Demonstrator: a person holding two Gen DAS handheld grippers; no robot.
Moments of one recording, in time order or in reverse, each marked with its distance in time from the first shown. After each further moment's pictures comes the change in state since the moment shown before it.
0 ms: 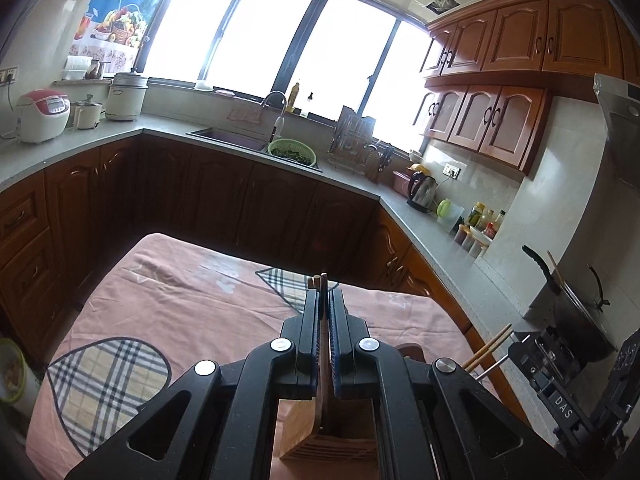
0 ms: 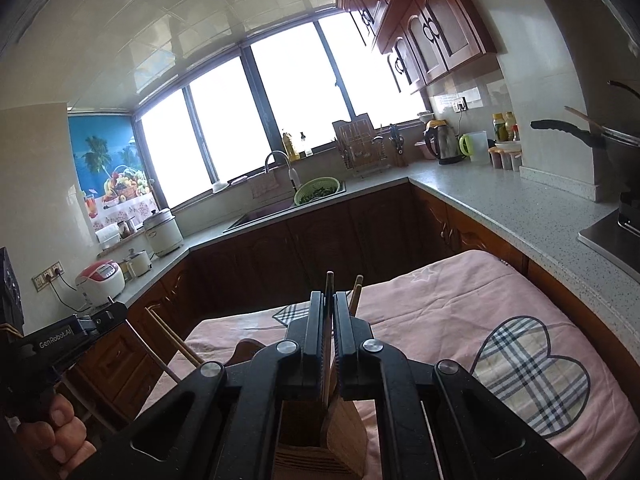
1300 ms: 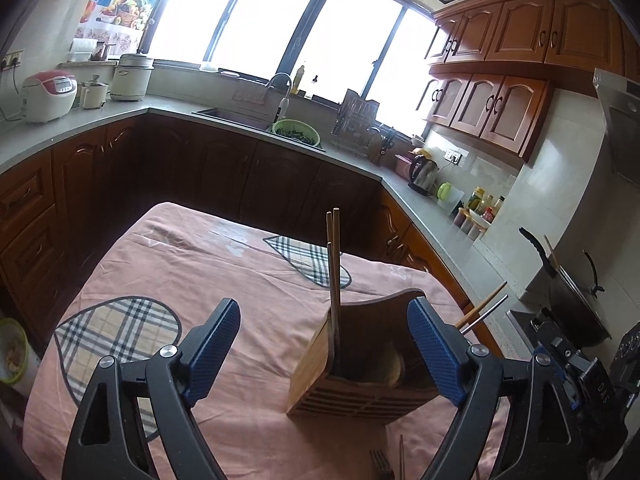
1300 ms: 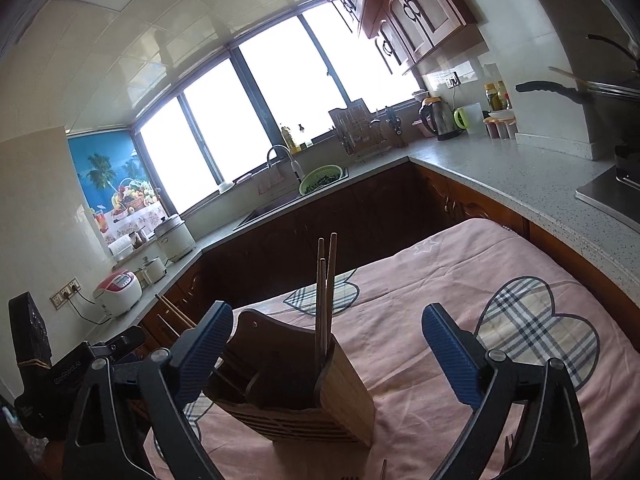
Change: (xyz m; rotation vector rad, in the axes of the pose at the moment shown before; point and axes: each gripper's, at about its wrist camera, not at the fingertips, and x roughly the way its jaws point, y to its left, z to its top) left arm -0.047 0.024 -0.022 -0.025 0.045 -0.004; right arm -0.036 -0.023 -0.012 0.094 0.006 0.052
